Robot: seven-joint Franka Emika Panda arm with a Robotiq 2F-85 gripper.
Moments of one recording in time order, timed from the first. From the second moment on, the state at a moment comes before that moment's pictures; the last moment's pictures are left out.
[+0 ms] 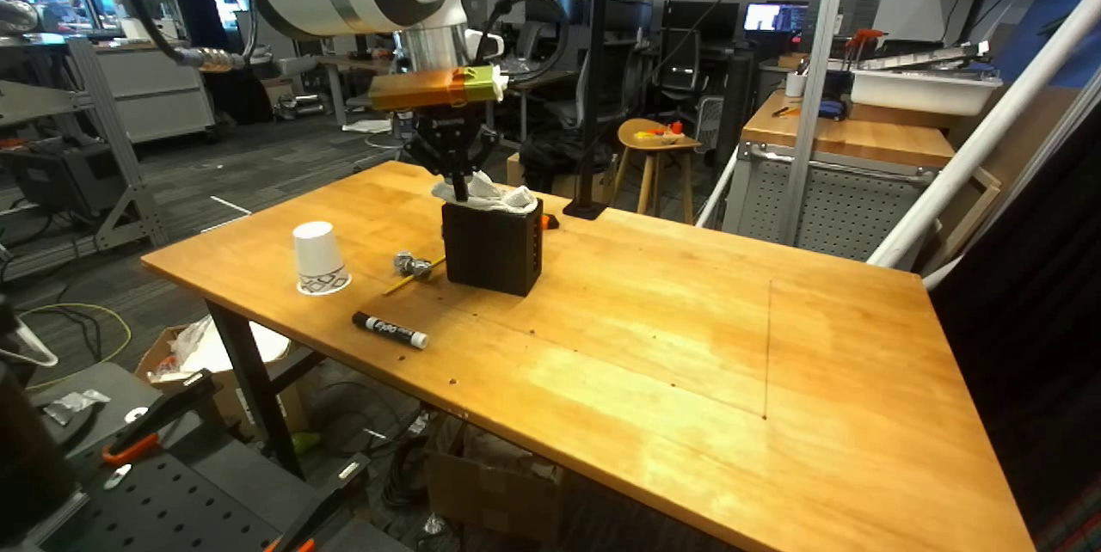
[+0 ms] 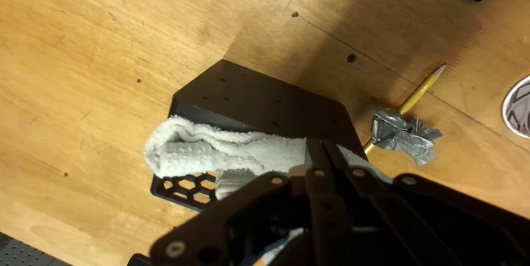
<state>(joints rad) -0.01 0.10 0.07 -2.32 -0.17 2.52 -0.35</state>
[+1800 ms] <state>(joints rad) 0.07 0.06 0.10 -2.38 -0.15 2.47 -0.35</state>
